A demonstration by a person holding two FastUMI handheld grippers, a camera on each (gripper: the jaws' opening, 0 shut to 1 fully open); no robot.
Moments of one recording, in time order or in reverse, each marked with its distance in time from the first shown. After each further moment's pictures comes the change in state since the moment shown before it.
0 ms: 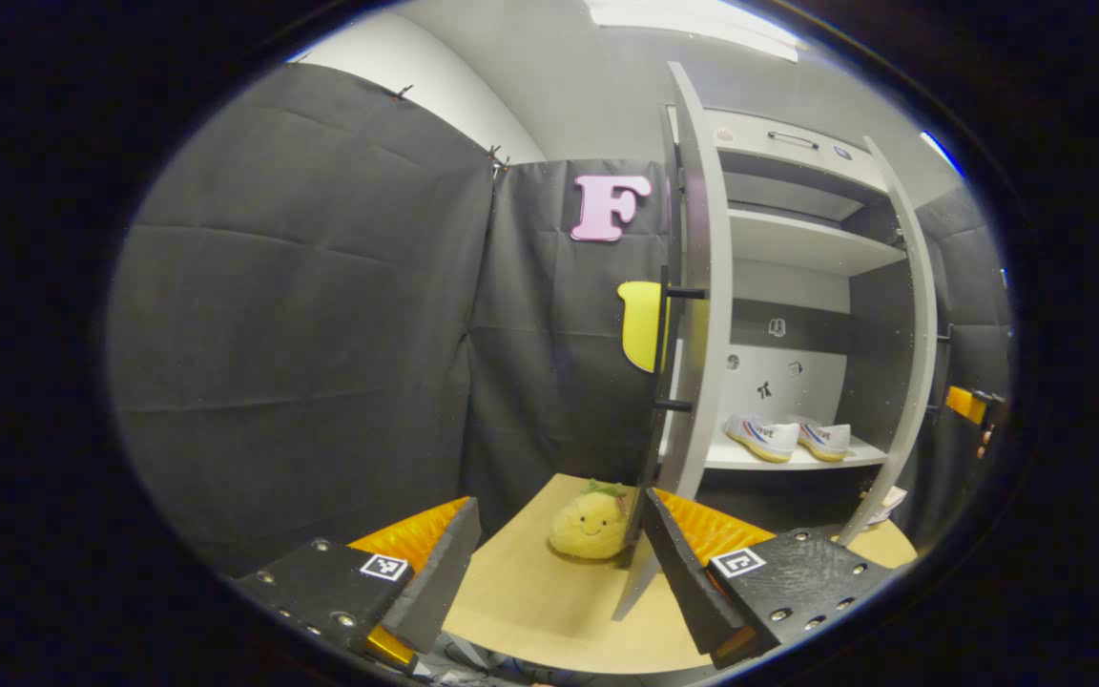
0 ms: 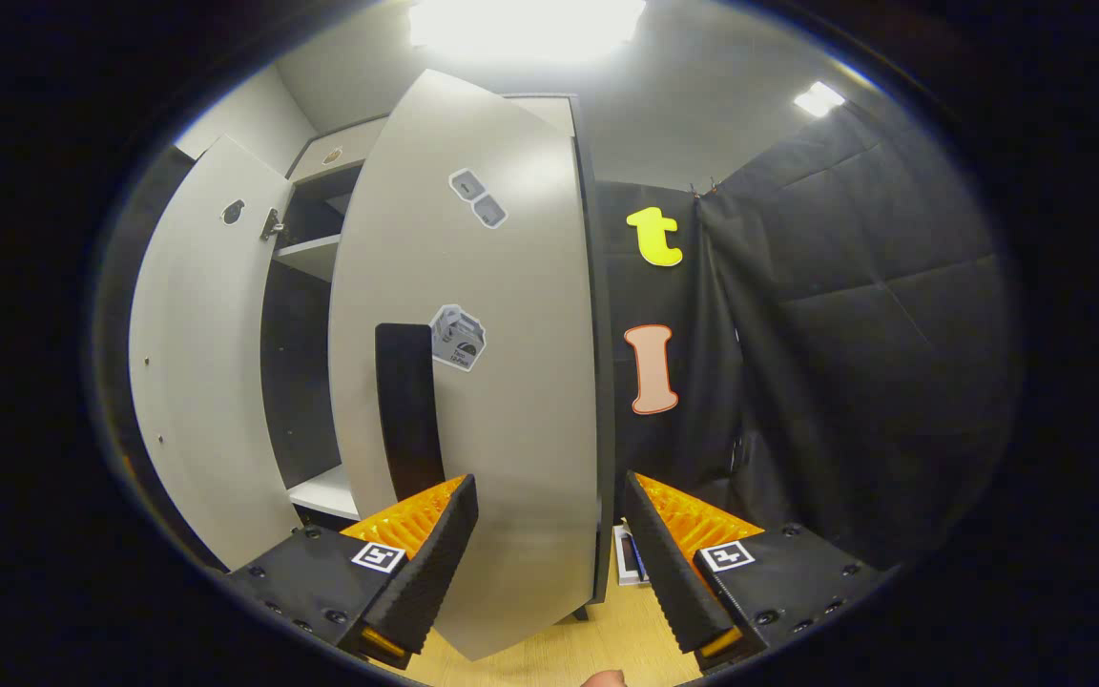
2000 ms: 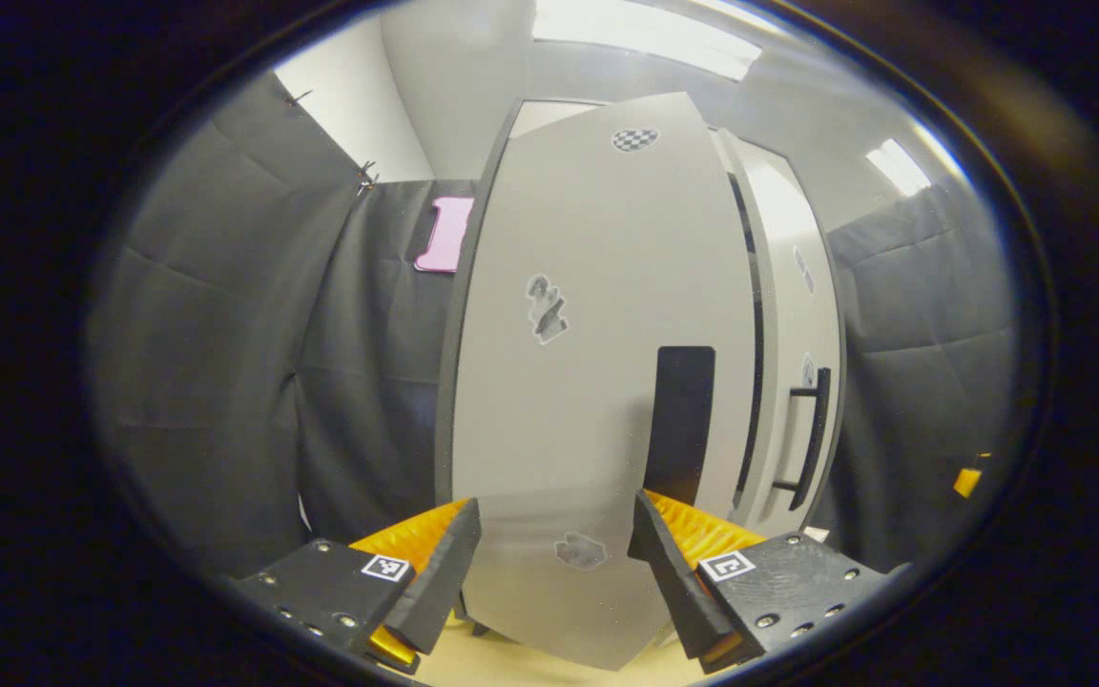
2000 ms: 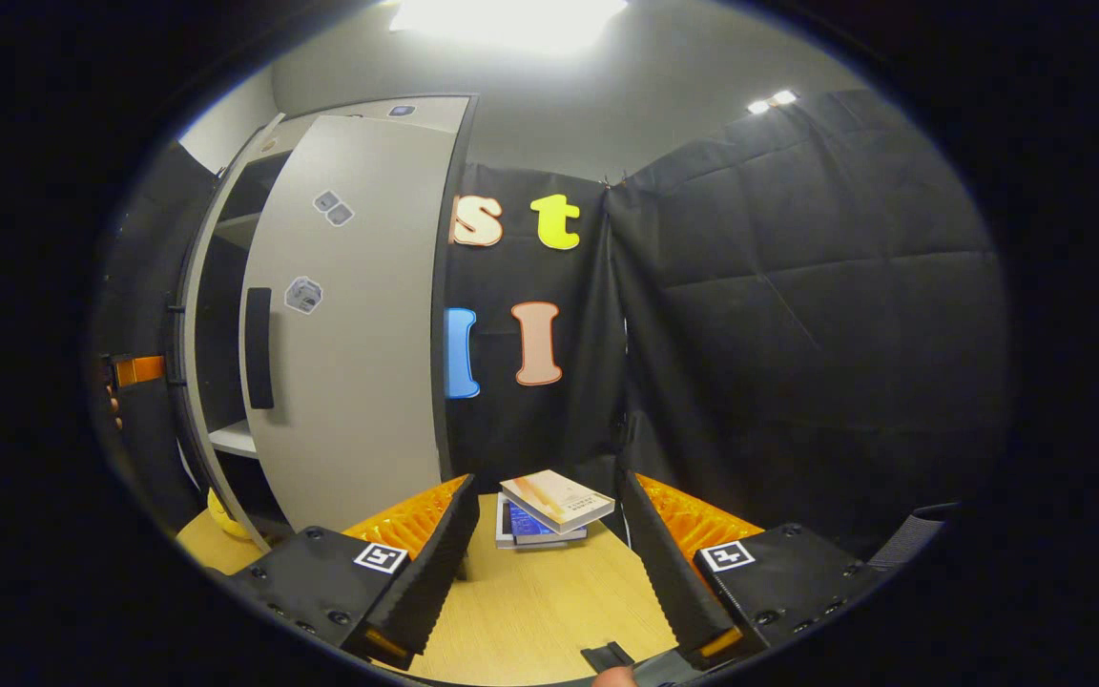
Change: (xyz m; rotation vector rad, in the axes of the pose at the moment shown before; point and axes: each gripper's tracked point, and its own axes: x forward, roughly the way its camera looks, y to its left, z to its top) left arm 0.101 -0.266 0.053 -0.018 -0.143 -0.385; right arm -0.091 -0.149 -0.033 -0.041 0.065 -0.263
